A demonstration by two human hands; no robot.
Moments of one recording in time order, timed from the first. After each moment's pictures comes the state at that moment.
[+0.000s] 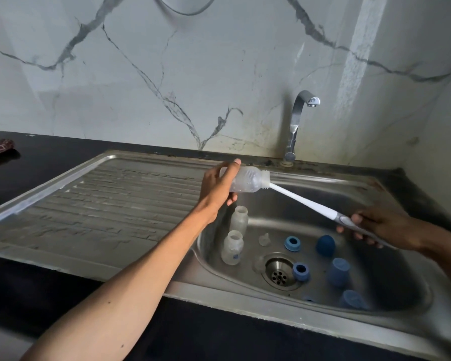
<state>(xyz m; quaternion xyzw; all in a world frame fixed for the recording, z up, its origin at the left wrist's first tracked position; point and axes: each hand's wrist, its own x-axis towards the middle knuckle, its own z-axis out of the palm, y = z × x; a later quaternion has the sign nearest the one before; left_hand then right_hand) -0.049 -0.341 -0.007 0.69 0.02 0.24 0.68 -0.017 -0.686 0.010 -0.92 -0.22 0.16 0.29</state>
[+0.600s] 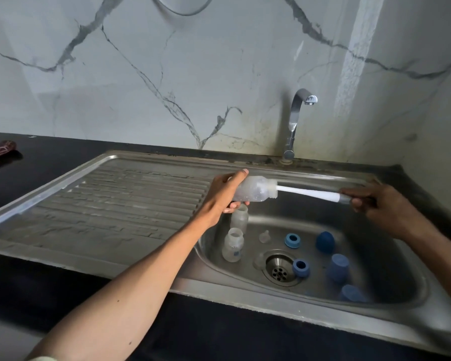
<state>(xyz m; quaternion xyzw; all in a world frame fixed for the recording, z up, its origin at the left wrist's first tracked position) -0.059 -0.348 -0.010 0.72 0.02 0.11 0.68 -0.026 -0.669 0.016 -0.94 -0.16 -0.08 0.29</state>
